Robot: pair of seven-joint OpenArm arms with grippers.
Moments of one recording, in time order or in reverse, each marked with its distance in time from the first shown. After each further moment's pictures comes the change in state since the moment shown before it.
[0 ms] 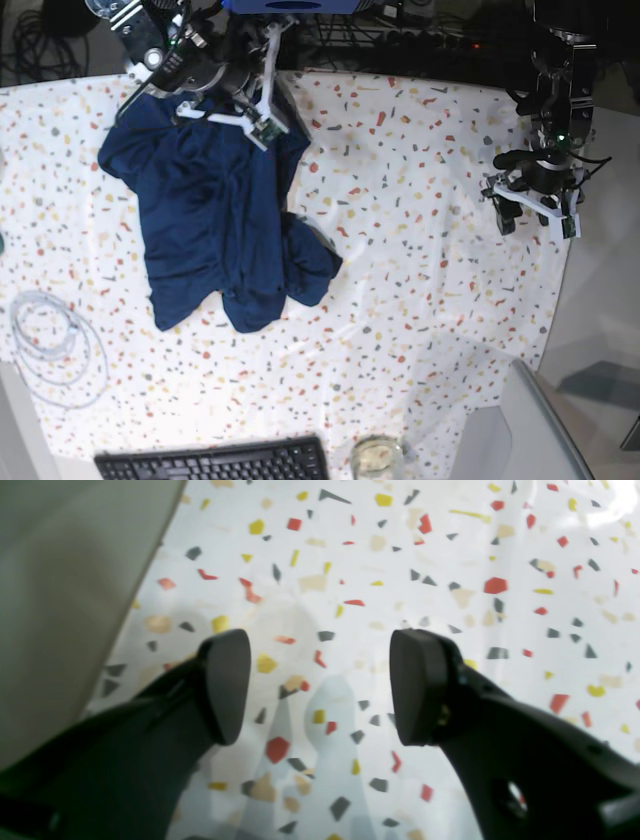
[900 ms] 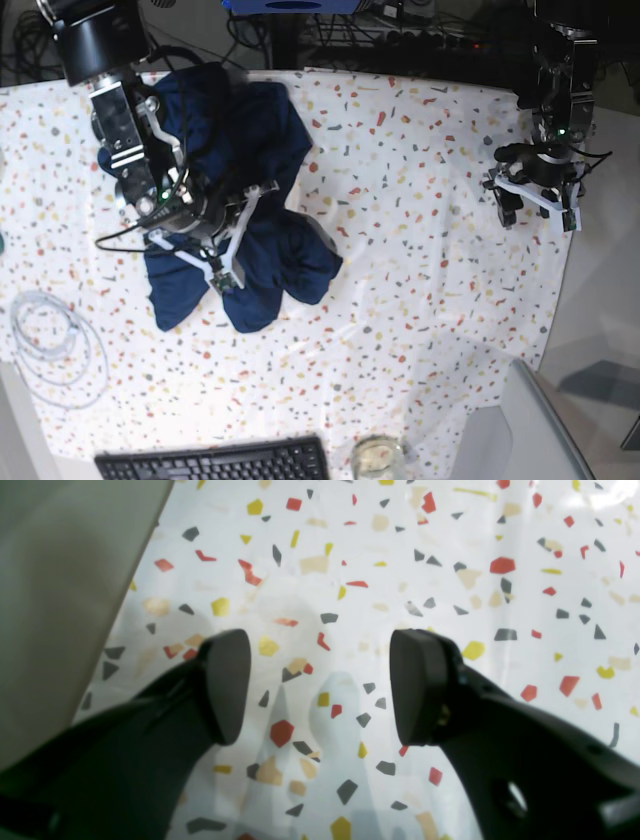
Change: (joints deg) left arm 1.2 -0.4 -0.2 -0.3 0.2 0.0 0.0; right arm 20.4 -7.9 10.5 -20.1 -0.6 -0.2 7.4
